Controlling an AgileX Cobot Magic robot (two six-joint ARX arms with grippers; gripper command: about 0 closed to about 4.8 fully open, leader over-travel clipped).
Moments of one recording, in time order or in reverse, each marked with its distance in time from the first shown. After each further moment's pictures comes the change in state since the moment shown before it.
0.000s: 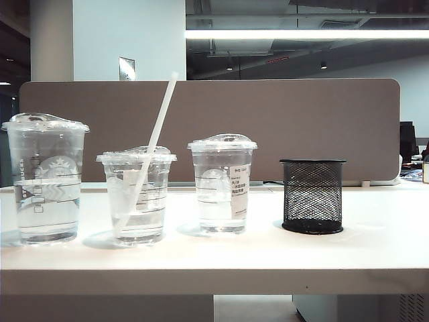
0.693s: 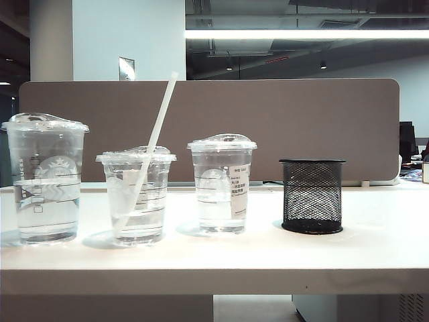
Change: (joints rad) left arm 0.000 0.000 0.000 0.000 0.000 0.000; right arm 0.206 0.000 0.068 -0.080 -0.113 0.002
